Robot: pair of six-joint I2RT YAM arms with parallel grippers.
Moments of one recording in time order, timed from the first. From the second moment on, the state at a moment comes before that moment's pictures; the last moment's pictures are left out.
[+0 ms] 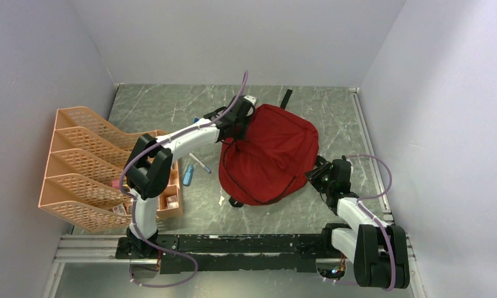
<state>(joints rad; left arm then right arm) -0.73 1.98 1.55 -0.38 -0.20 -0.23 -0.05 1.04 0.19 0.17 -0.15 0.80</state>
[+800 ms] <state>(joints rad) -0.57 2.05 1.59 -0.39 -0.22 -0.25 -0.05 1.02 0.24 0.08 -0.14 0.77</state>
